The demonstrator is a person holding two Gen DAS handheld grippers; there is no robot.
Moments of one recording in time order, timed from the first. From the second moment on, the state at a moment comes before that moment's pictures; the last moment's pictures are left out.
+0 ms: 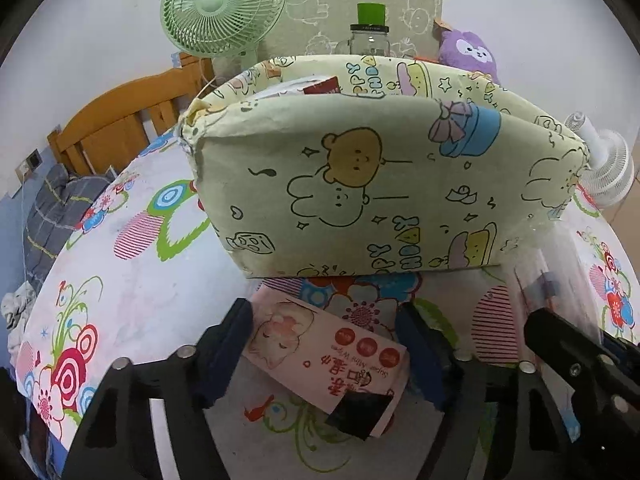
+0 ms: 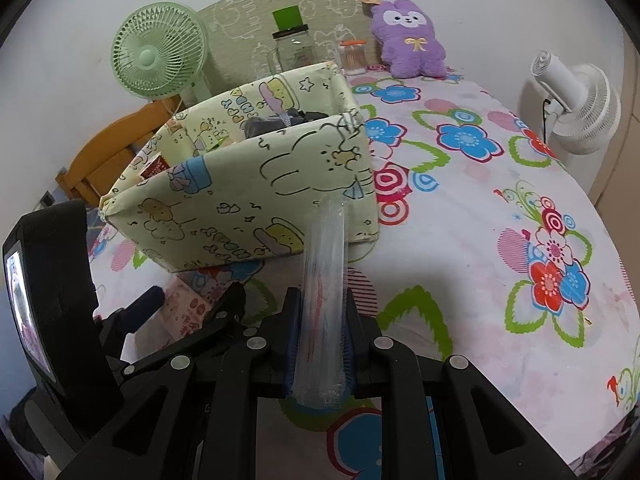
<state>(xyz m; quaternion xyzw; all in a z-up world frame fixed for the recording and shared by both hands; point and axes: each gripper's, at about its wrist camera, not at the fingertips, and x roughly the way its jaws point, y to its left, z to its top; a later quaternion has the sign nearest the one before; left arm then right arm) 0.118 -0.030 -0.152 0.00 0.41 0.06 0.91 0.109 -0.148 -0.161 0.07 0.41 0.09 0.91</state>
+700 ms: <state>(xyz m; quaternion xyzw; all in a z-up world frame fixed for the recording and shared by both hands) 0.082 -0.029 -0.146 0.02 0.39 0.05 0.92 0.091 -0.128 -0.167 0.04 0.42 0.12 0.90</state>
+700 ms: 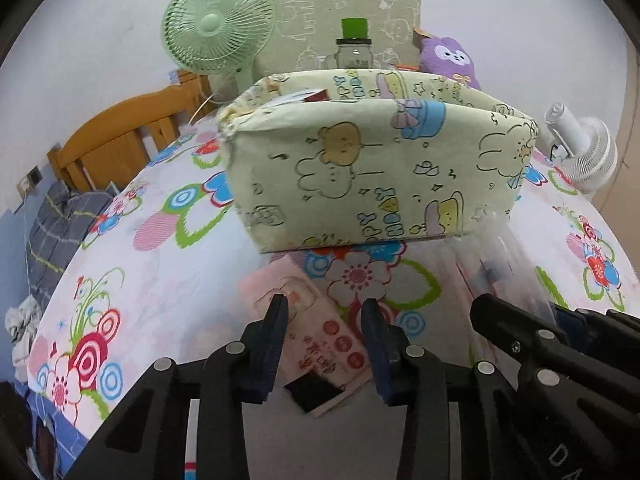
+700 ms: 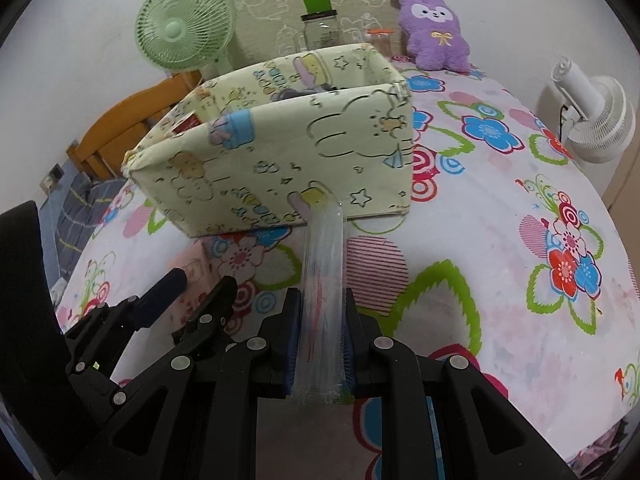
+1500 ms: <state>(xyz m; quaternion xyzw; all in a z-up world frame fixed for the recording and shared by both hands) 0.090 -0.012 -0.152 -0.04 0.41 0.06 0.91 0.102 -0.116 -0.164 0.02 0.42 0.11 0.90</state>
